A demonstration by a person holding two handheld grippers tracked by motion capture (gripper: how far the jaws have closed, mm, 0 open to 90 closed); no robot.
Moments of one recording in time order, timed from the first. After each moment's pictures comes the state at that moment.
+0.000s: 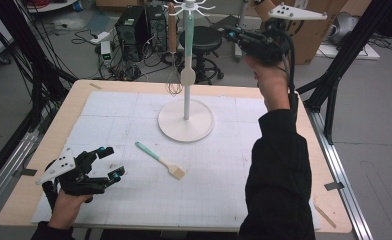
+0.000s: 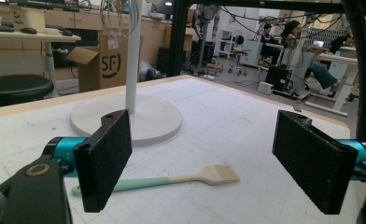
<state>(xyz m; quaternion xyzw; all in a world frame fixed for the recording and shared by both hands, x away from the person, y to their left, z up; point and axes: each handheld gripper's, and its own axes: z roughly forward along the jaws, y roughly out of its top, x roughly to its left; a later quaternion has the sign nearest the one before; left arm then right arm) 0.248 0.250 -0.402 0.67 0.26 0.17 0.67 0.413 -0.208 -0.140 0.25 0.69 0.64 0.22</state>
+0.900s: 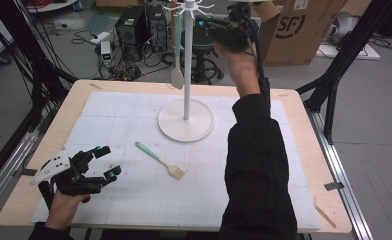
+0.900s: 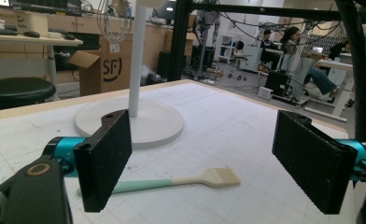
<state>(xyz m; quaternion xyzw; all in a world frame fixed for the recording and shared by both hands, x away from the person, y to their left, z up) 0.247 0.258 -0.401 0.66 0.27 0.17 0.68 0.430 -0.142 -0.126 0.25 0.71 0.62 0.22</state>
